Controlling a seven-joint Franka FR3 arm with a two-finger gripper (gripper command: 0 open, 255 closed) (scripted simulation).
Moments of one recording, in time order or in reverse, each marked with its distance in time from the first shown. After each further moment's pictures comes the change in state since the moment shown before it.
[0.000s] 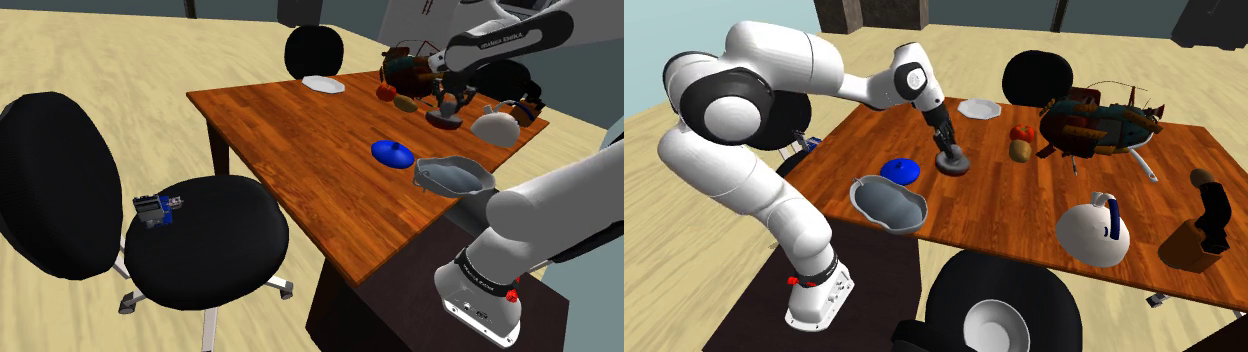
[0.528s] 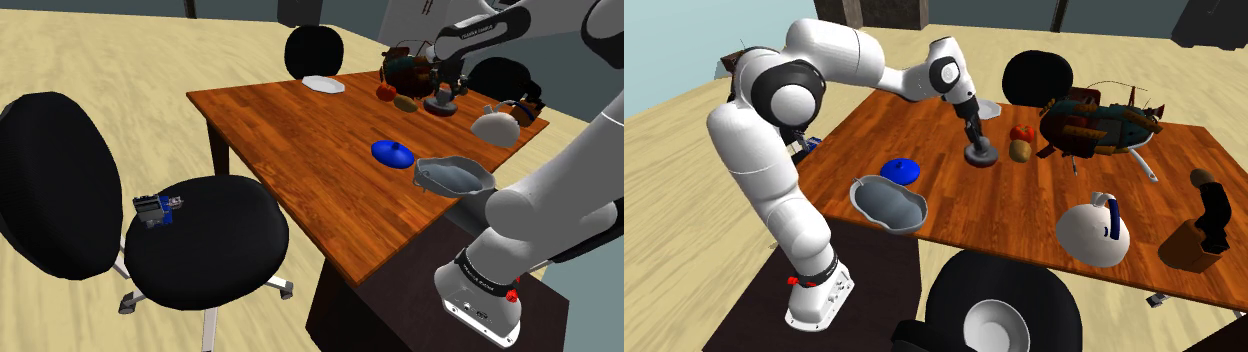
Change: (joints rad) arm -0.030 0.291 -0.045 0.319 0.038 0.013 -0.099
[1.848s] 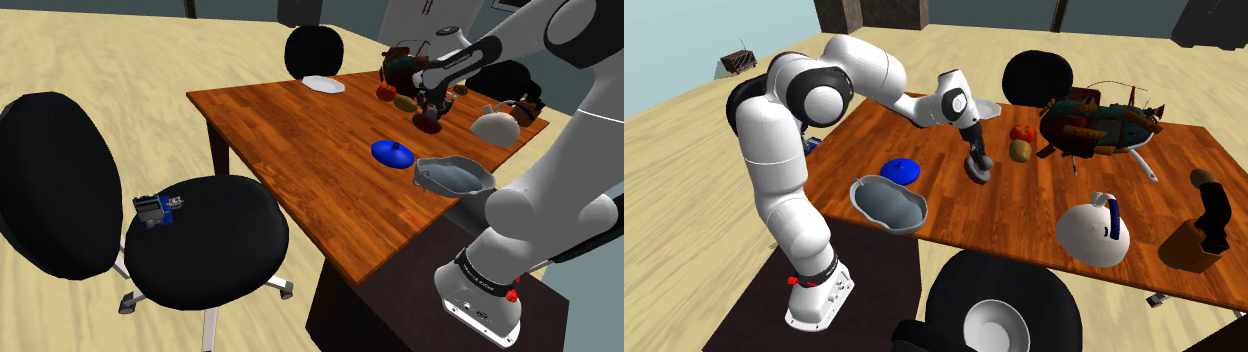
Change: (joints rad) arm -0.015 0.169 -0.019 -0.028 -0.046 0.191 0.079
